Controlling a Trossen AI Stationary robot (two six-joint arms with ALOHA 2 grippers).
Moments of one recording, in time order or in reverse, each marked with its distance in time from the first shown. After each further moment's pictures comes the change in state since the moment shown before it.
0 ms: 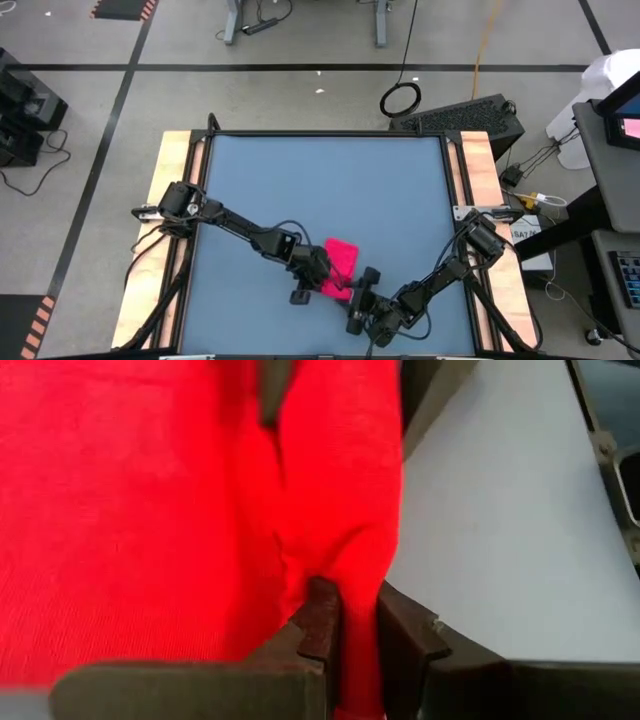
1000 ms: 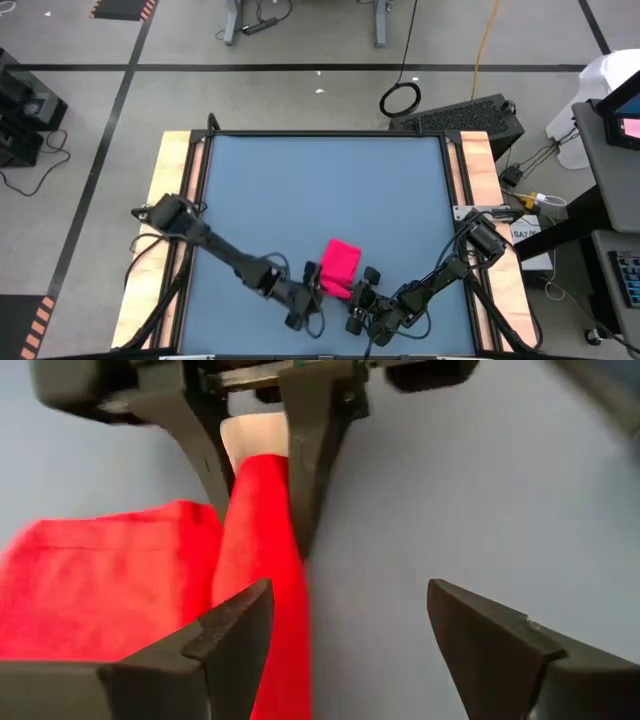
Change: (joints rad) left arm -0.255 -0.020 -0.002 0.160 -0.512 0.230; right arm 0.000 -0.003 0.001 -0.045 -0.066 0.133
